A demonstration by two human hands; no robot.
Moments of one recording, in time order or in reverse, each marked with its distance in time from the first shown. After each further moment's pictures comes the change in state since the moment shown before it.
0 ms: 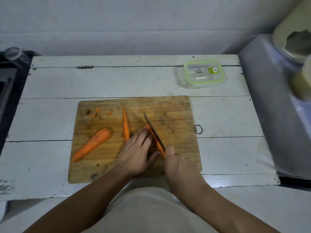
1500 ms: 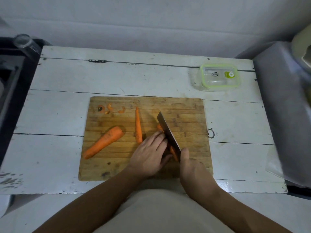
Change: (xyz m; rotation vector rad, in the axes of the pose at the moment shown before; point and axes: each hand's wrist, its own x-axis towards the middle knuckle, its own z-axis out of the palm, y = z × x) left_hand -0.003 0.000 -0.003 0.020 0.003 0.096; right_hand 0.016 0.005 0.029 0.013 0.000 0.053
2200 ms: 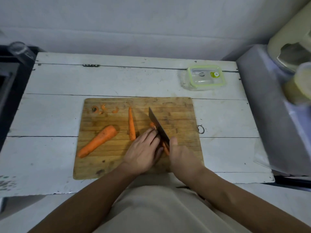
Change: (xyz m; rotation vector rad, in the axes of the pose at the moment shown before) left_hand 0.000 0.000 0.003 0.004 0.046 0.022; right_hand 0.010 -0.009 -0.009 0.012 -0.039 0.046
